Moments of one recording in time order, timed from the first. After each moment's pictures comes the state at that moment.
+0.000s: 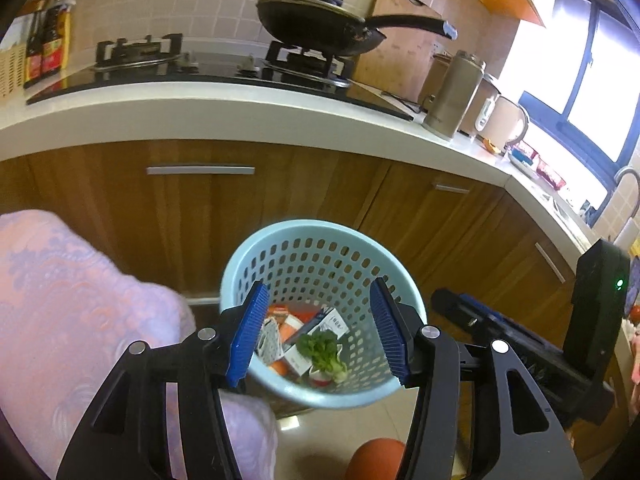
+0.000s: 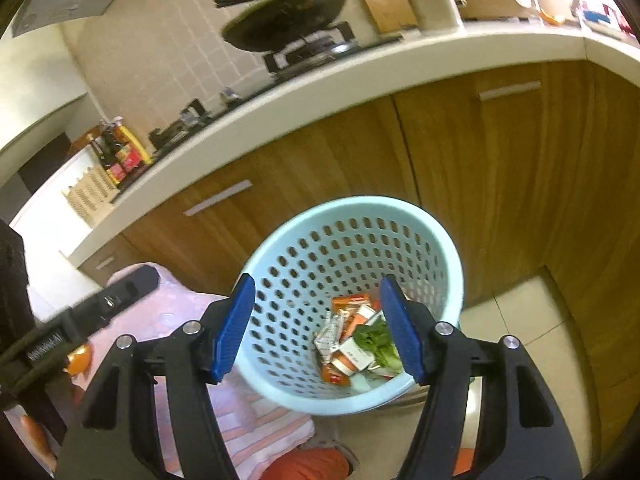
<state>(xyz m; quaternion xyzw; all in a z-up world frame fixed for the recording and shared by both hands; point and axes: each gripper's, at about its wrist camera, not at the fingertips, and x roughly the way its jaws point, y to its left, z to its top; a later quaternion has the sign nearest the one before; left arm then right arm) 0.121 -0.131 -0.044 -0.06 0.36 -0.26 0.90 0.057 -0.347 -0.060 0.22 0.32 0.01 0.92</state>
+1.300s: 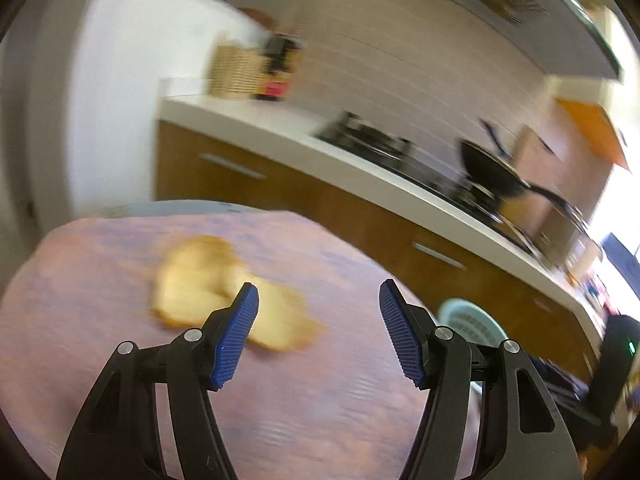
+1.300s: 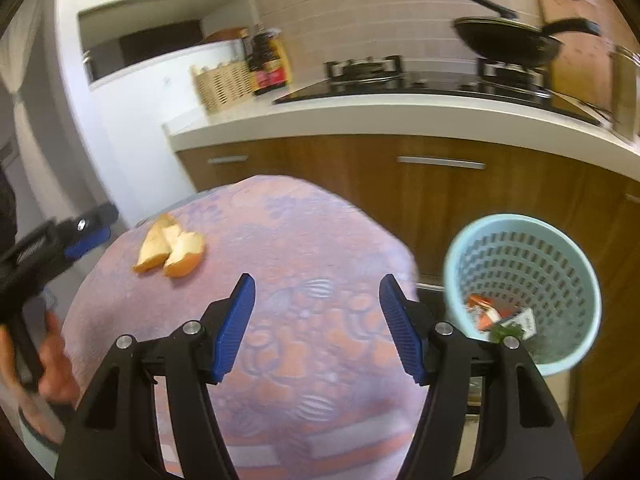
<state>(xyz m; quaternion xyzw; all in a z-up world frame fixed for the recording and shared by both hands) 0.006 0.199 -0.011 -0.19 0.25 -0.01 0.95 0.031 -0.080 -0.025 0.03 0.34 0.20 0.92</state>
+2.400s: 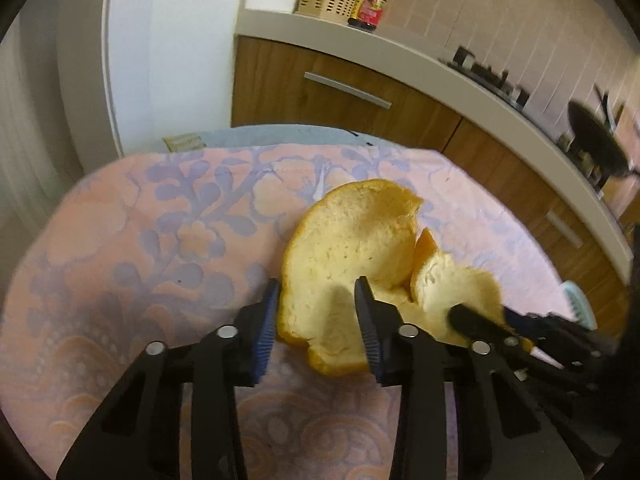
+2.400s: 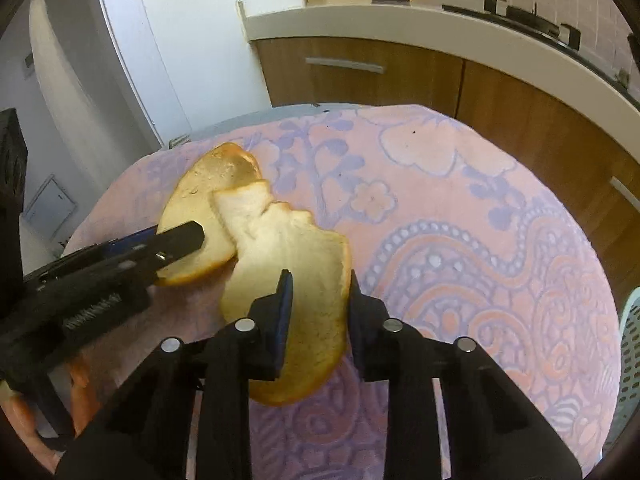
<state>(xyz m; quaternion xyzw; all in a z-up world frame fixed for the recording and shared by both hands) 0.084 0.265 -0.100 -0.16 0.39 0.10 0.90 0.132 0.124 -0.098 -0.08 0.43 0.29 0.85</state>
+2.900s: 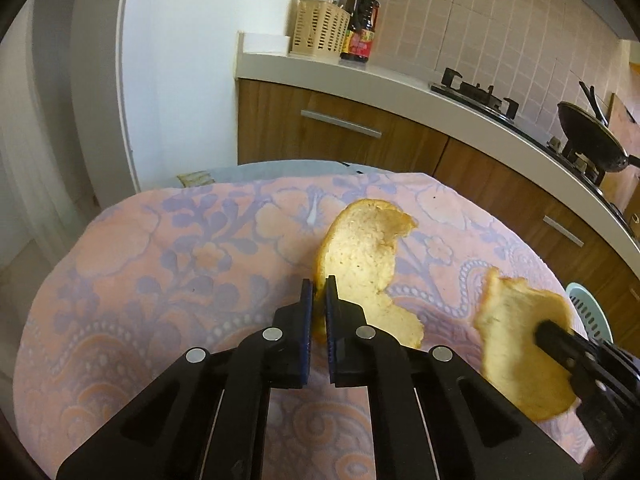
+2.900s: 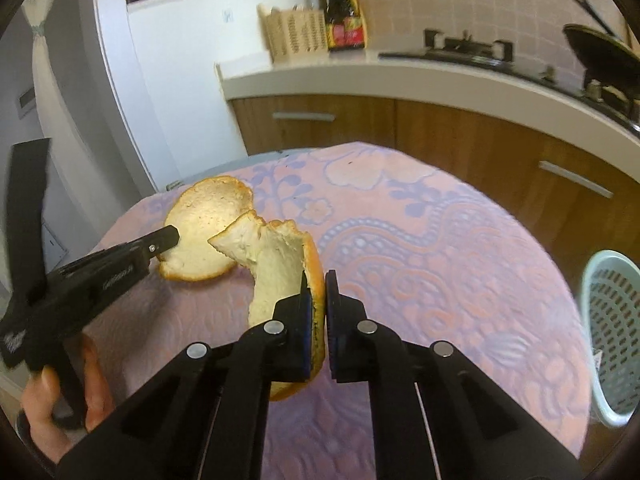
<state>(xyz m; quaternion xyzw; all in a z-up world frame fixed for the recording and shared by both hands) 0.055 0.249 -0.081 -0.13 0.33 0.12 0.93 0.075 0.051 -0.070 -0.01 0.35 0.25 0.90</state>
